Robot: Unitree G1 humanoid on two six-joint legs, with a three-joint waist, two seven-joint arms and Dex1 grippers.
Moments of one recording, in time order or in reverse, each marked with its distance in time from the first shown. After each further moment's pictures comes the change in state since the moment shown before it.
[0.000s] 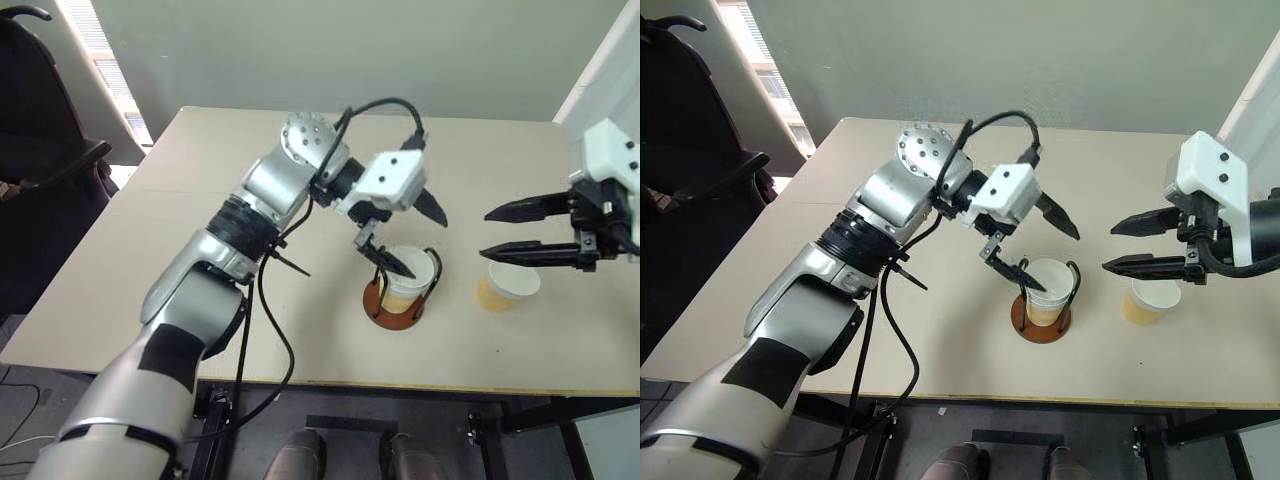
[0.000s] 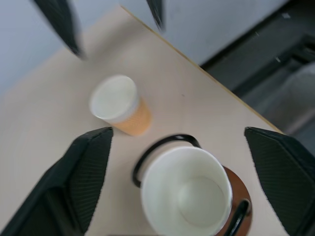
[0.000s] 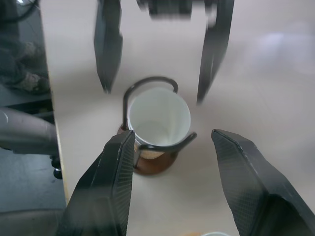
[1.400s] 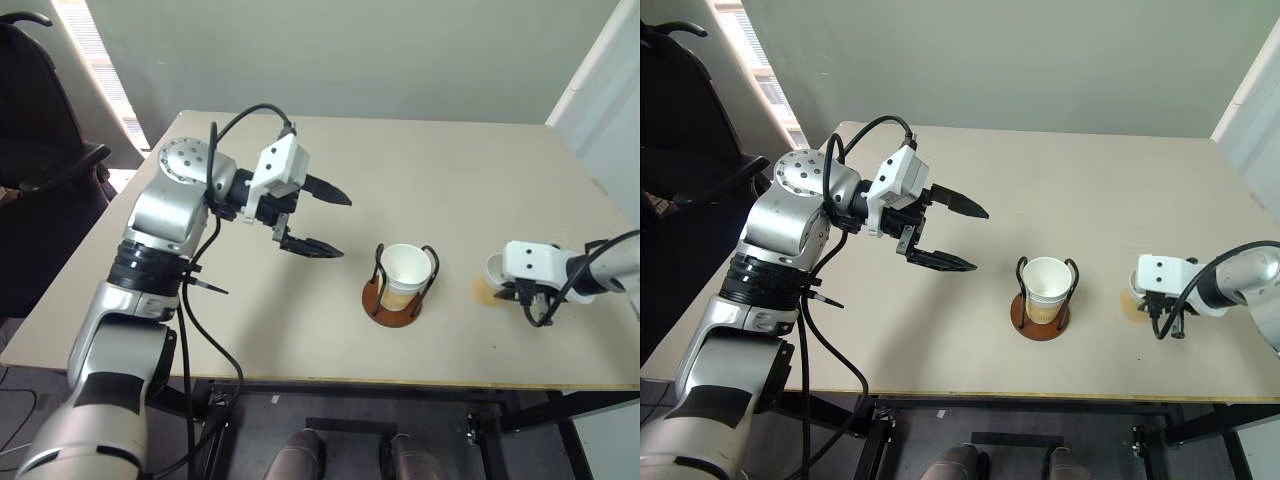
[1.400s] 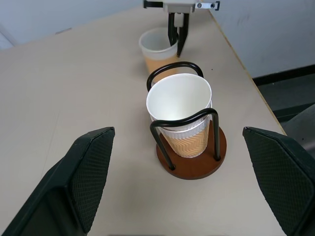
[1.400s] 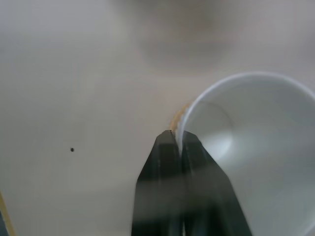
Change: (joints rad) left arm 0.309 0.272 0.252 -0.264 0.011 0.244 0.056; right arm 0.088 0.103 0.389 0.372 -0.696 -0.550 0.137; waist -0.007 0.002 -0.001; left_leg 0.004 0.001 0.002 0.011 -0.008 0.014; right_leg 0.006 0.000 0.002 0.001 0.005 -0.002
